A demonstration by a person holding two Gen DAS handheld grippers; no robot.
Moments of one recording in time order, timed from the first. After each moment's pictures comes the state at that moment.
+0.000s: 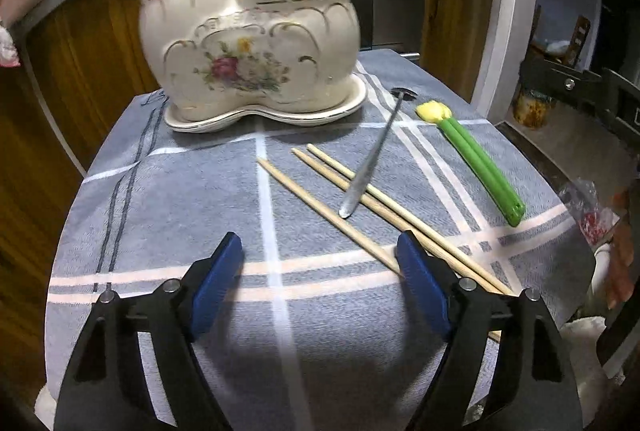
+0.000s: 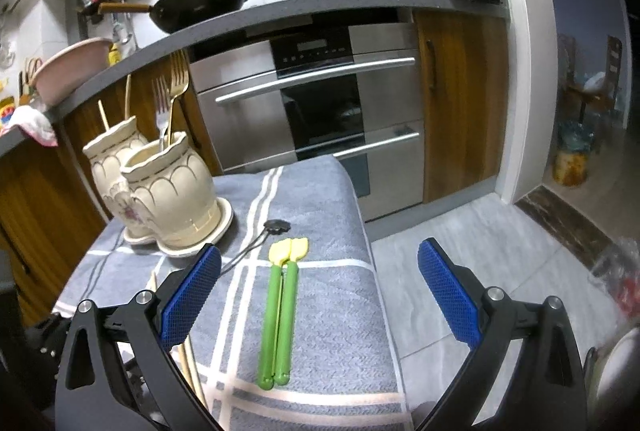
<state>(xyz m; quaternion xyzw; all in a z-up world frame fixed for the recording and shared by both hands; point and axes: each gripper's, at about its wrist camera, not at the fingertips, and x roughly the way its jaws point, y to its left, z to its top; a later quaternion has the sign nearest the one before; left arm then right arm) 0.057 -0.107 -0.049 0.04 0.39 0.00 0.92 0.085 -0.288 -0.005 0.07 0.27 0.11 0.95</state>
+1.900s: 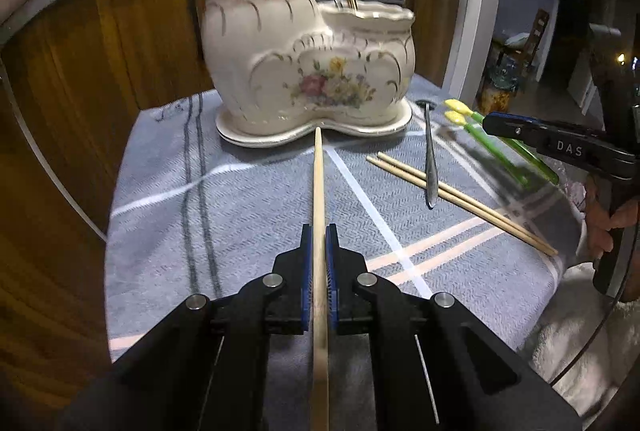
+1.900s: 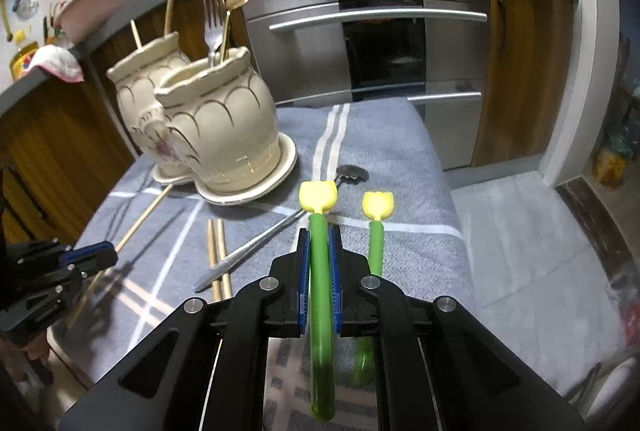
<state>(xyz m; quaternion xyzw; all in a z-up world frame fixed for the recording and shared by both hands) 0.047 -0.009 -0.022 0.04 0.37 -0.09 0.92 0.106 -0.238 -0.018 0.04 0.35 0.19 0.92</state>
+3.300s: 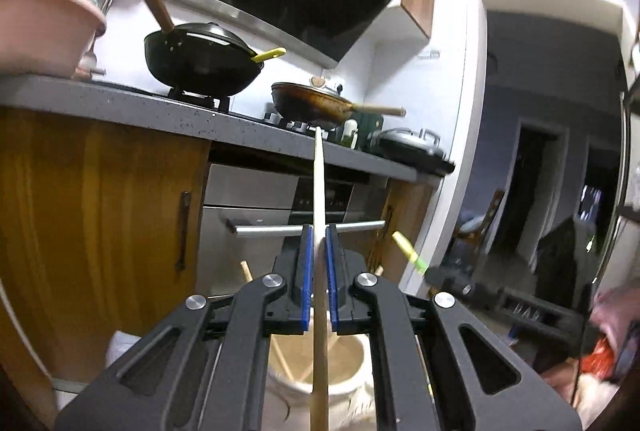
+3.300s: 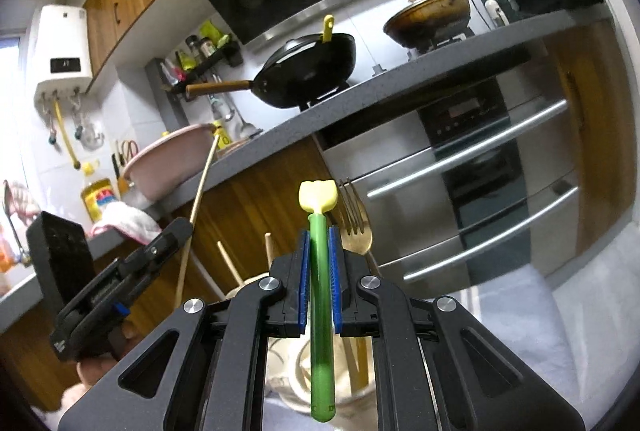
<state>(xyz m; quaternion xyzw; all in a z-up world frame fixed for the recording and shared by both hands) 0.156 0.064 0.109 -0.12 0.06 -0.17 0.98 0.192 -0.190 0.078 0.21 0.15 0.31 0.91</state>
